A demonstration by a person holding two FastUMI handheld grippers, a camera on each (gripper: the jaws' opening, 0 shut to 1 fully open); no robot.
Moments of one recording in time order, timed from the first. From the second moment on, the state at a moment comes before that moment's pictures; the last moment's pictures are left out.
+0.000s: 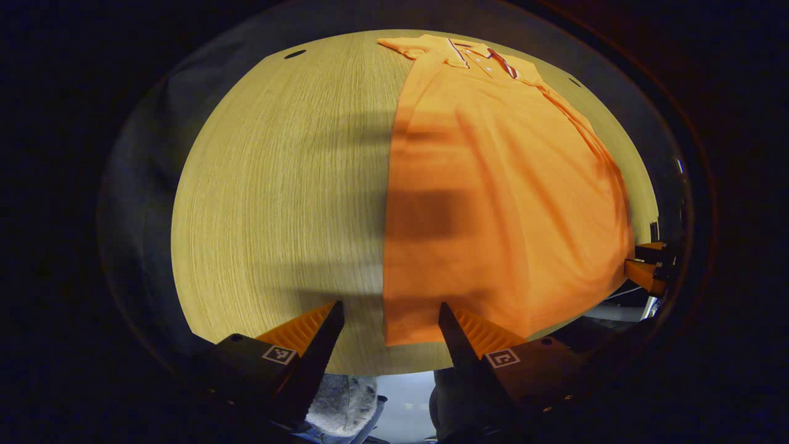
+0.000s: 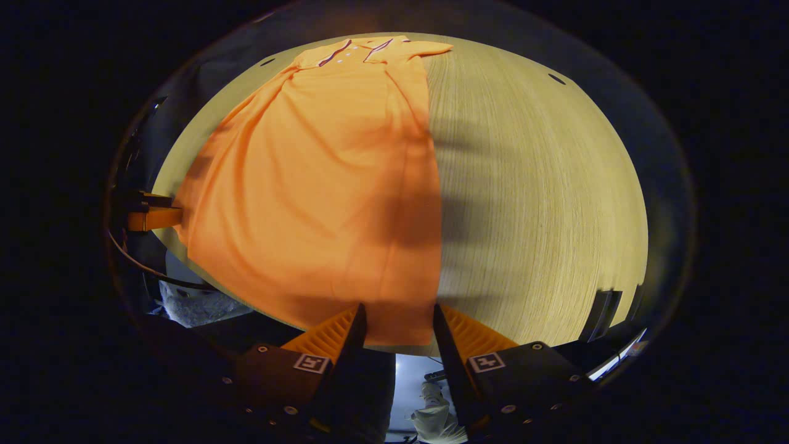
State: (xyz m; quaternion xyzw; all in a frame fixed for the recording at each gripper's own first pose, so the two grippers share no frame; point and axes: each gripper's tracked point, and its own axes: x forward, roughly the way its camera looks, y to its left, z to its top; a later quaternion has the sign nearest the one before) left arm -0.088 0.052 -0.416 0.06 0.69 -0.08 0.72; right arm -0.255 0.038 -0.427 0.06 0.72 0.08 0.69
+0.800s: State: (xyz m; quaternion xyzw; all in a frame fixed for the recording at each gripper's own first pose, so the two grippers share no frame) left arm -0.047 0.019 -0.371 -0.02 0.65 -0.14 0.75; right arm -0.206 0.044 -0.405 0.24 0.67 0.01 0.70
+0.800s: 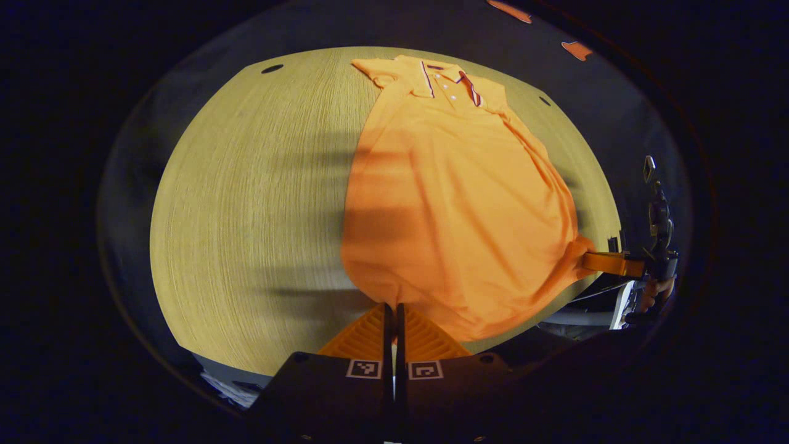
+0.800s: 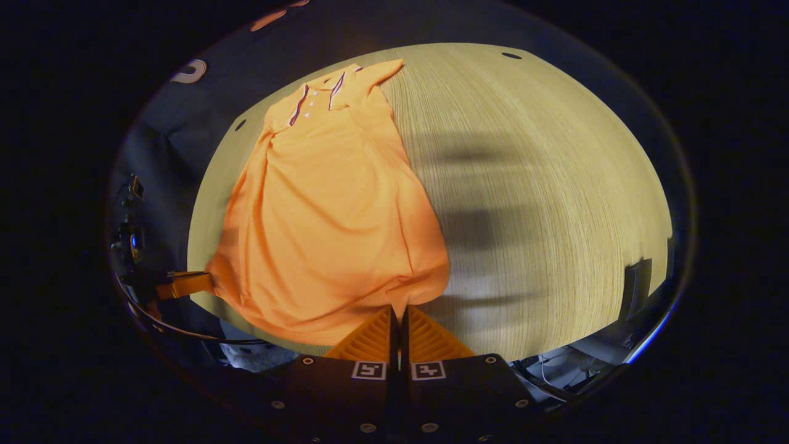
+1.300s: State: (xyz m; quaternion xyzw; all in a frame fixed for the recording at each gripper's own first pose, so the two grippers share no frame) left arm 0.006 0.010 -0.324 -0.04 0.60 -0.21 0.77; right arm -0.148 0.044 -0.354 0.25 0.62 -0.03 0.74
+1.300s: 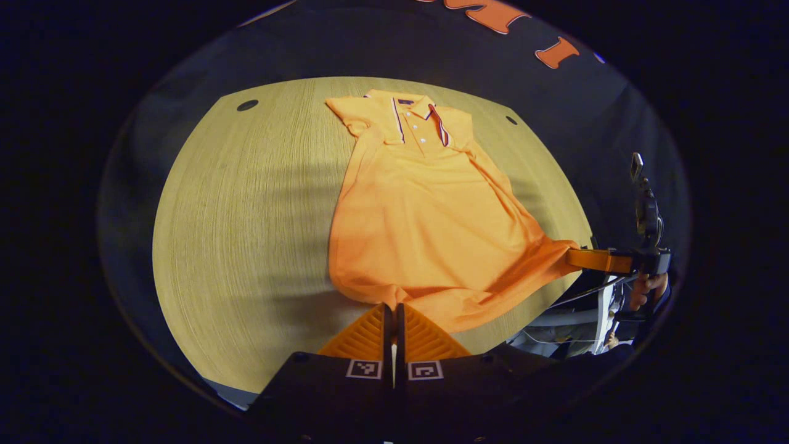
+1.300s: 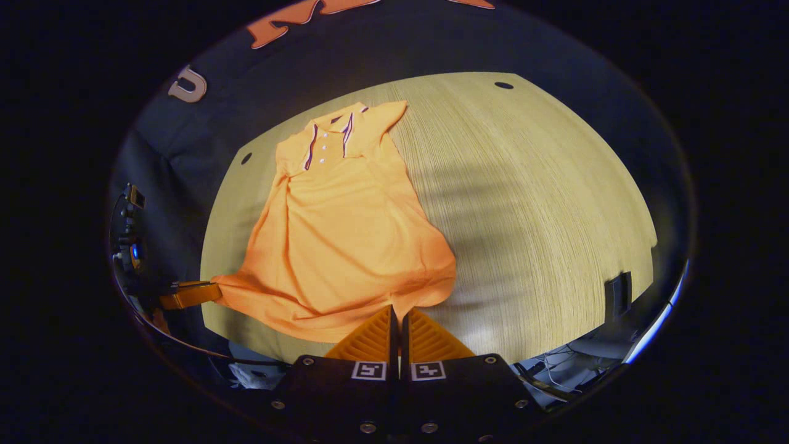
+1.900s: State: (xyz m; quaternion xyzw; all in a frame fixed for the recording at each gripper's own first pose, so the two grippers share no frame) left arm 0.137 -0.010 -0.267 -0.08 0.54 -0.20 0.81; right arm -0.026 0.013 -0.339 0.29 0.57 0.01 0.77
